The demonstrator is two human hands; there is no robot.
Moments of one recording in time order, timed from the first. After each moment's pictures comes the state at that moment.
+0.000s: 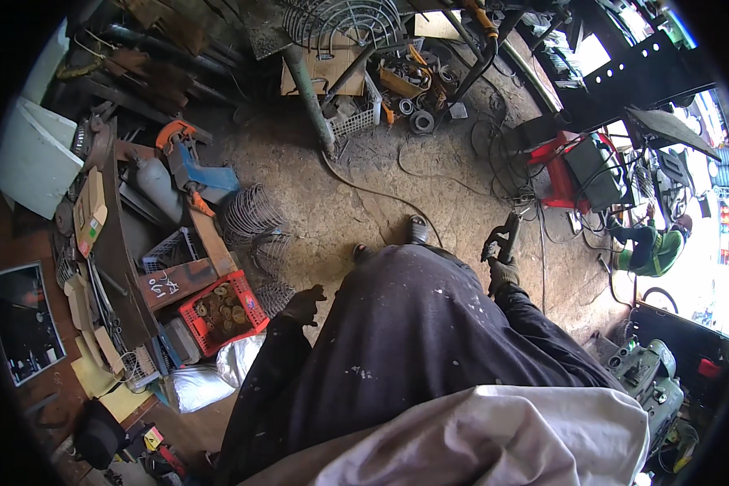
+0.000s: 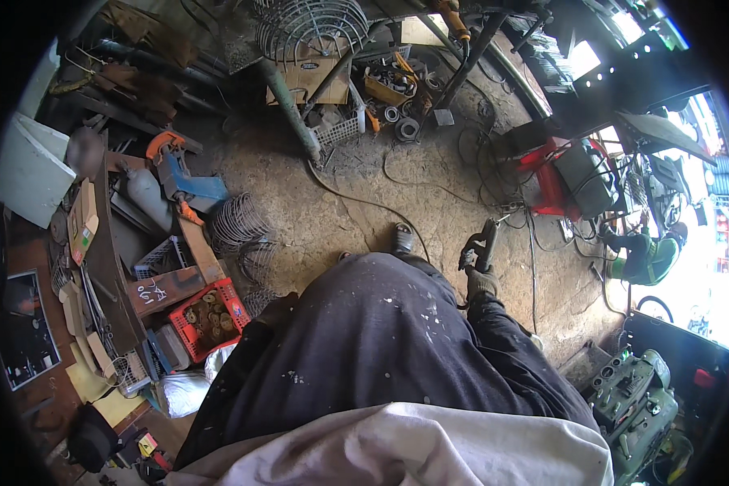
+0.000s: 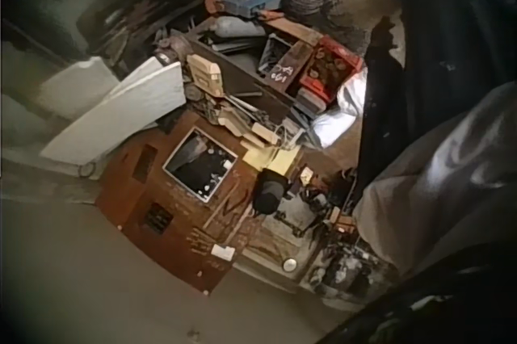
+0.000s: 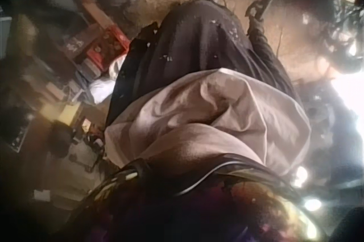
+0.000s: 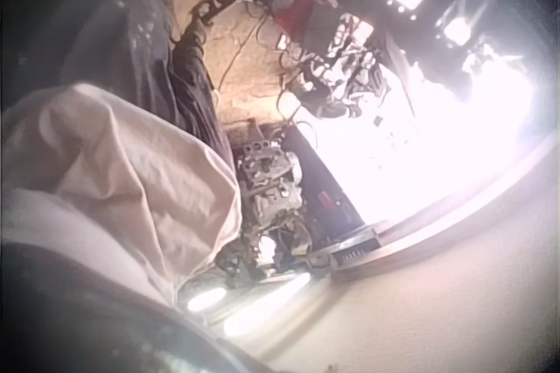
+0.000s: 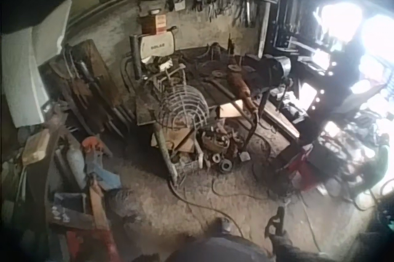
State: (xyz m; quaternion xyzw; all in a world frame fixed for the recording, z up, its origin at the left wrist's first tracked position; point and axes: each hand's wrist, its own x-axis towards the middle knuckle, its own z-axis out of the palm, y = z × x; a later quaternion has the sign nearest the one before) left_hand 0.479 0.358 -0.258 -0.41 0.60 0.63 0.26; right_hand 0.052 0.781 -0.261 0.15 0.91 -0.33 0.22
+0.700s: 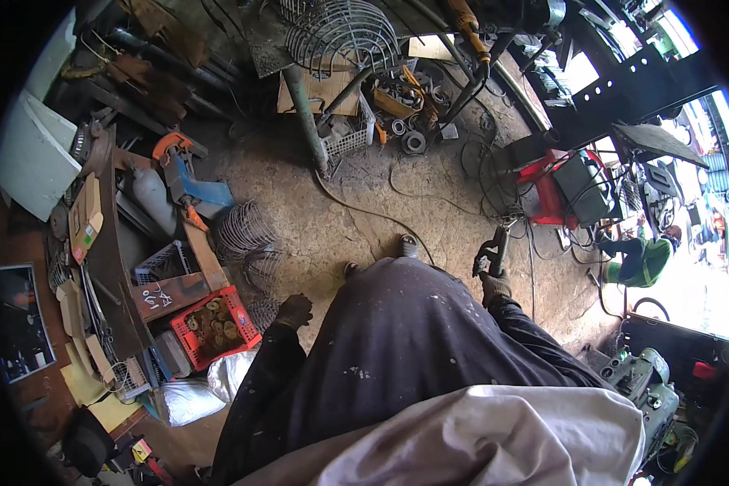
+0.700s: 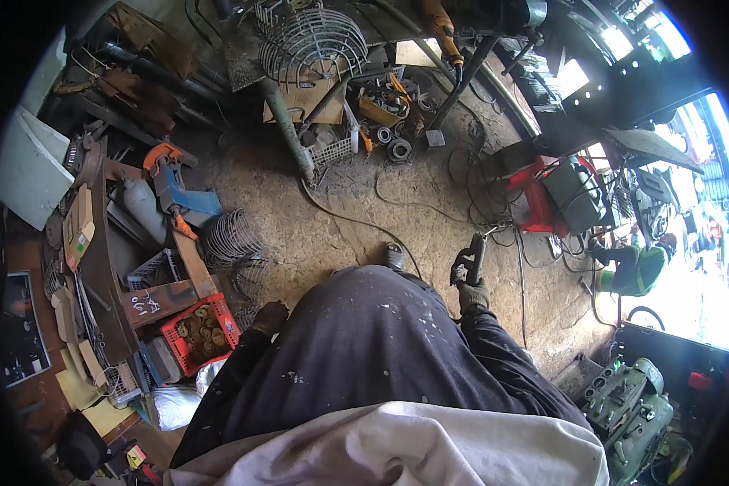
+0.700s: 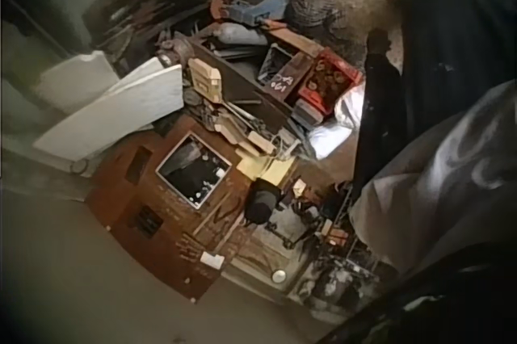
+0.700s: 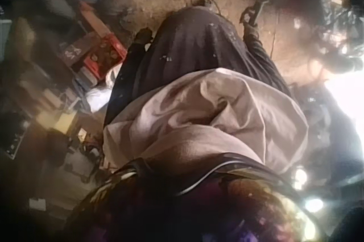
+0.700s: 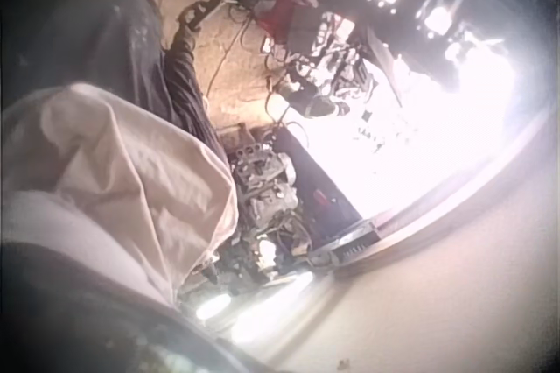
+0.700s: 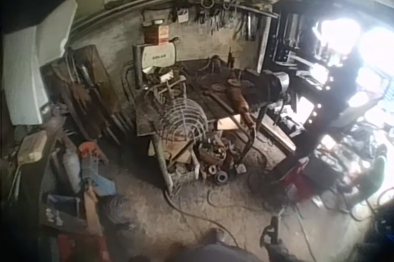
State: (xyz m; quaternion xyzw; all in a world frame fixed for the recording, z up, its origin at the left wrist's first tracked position) left_hand 0.475 0.341 -0.299 -0.03 0.97 0.17 0.18; right_hand 0.045 0.758 -0.224 0.15 0.92 -0.28 0.23
